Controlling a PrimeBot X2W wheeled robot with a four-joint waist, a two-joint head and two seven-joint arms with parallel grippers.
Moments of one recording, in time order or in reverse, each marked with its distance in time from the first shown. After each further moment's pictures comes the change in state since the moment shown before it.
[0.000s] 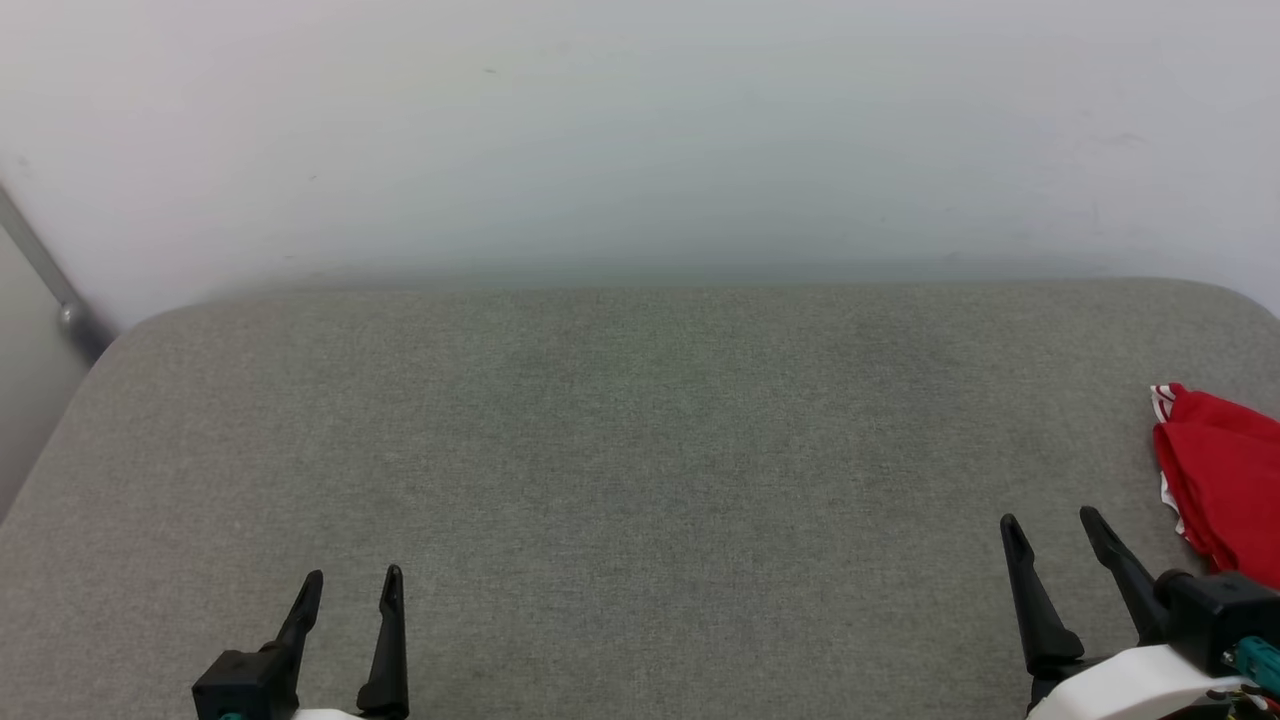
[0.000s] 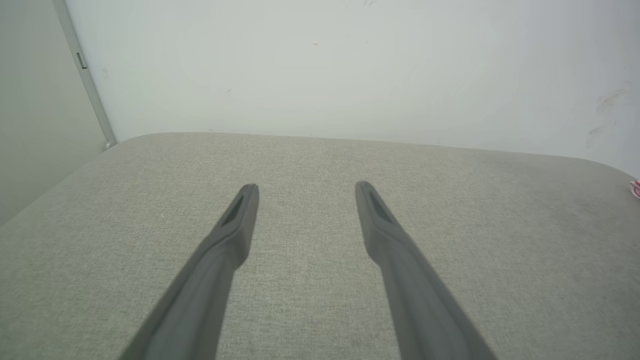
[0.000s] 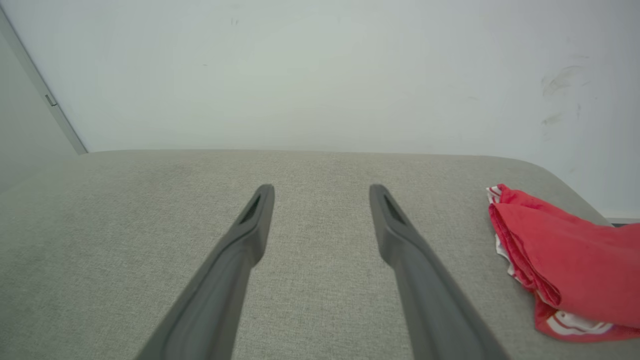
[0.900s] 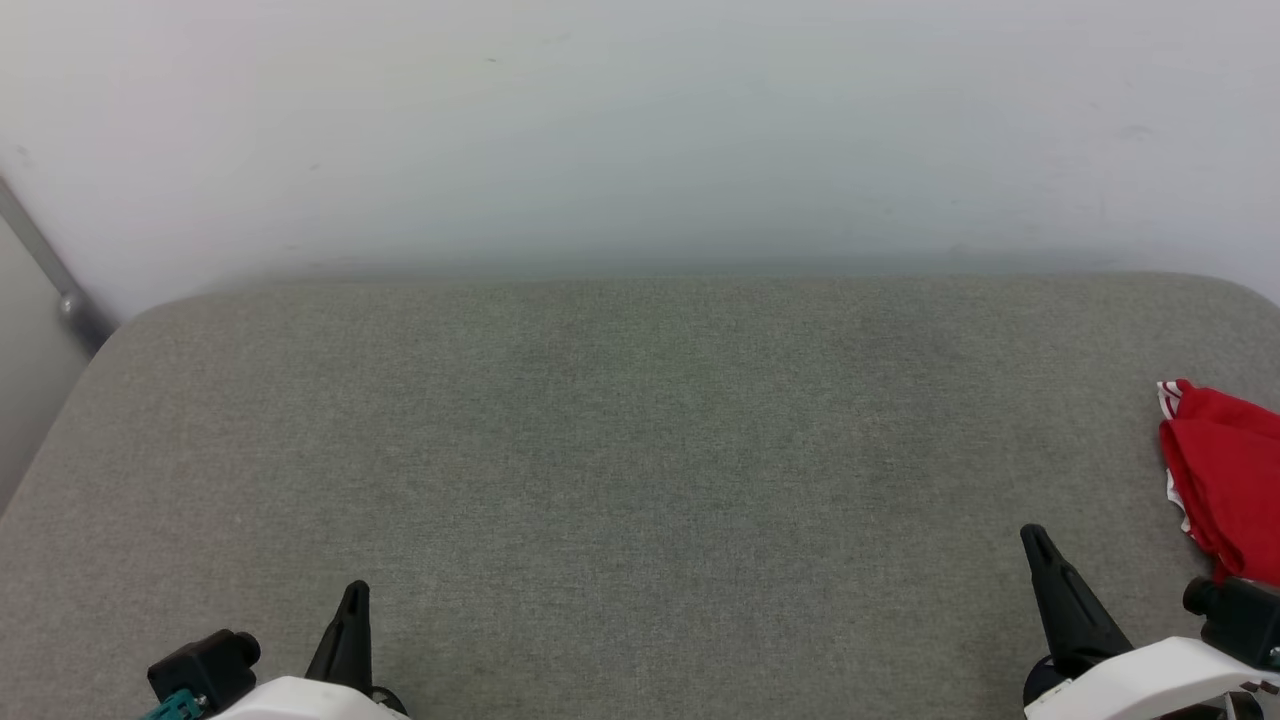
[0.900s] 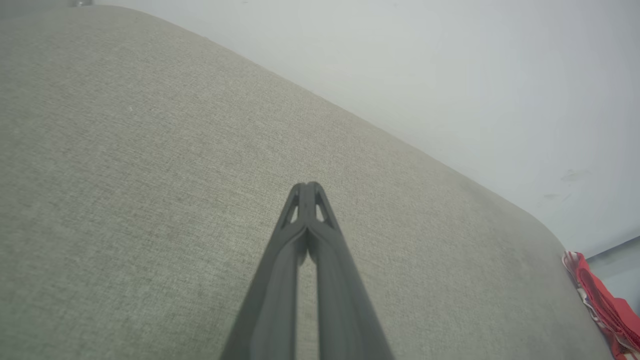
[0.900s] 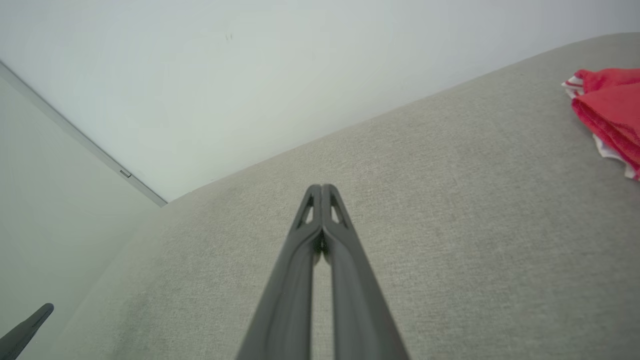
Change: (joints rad) left arm -0.029 -0.096 0.092 0.090 -0.310 -0.097 0.089; right arm -0.036 -0.004 -0.002 0.141 0.419 0.000 -0.001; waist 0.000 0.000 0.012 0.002
